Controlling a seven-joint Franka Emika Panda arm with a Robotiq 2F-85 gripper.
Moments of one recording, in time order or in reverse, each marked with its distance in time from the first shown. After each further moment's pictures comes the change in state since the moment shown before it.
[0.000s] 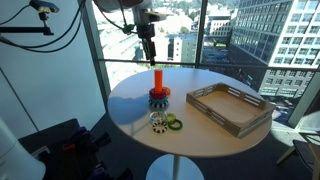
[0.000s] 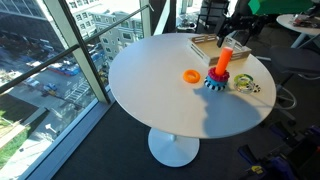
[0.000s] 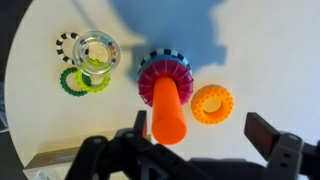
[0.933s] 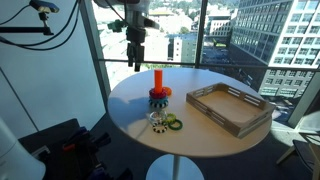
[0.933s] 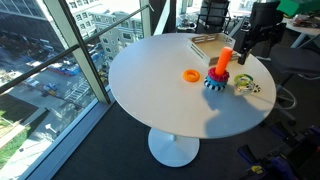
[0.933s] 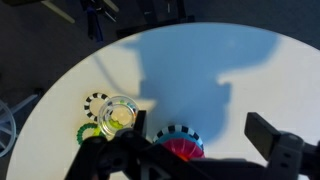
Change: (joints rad) arm 0.000 -0.050 0.000 -0.025 0.063 -0.325 -0.226
